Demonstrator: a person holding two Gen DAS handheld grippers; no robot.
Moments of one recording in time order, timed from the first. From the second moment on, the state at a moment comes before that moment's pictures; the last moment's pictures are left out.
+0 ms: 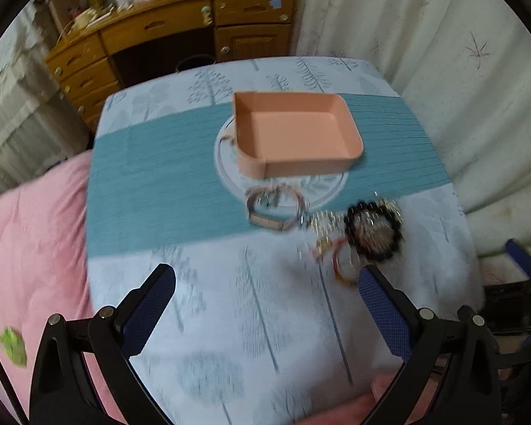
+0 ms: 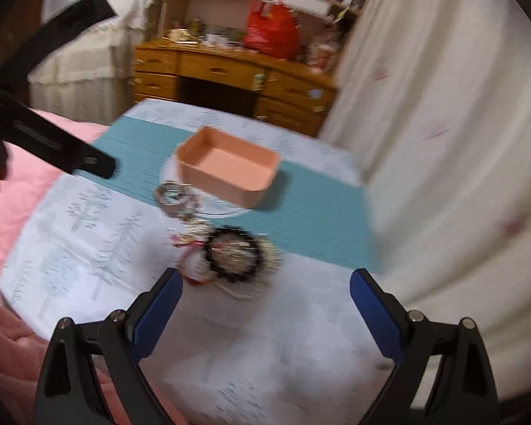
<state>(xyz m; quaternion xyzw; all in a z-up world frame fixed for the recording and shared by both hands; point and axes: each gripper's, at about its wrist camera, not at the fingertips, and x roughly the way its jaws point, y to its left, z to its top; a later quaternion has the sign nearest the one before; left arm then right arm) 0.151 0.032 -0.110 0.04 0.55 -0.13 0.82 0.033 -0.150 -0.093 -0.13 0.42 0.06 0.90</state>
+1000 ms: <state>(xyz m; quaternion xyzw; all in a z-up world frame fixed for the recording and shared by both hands) 0.235 0.014 -0.236 0.07 0.58 -0.14 0.80 0.141 -0.210 -0.199 0.15 0.55 0.10 0.82</state>
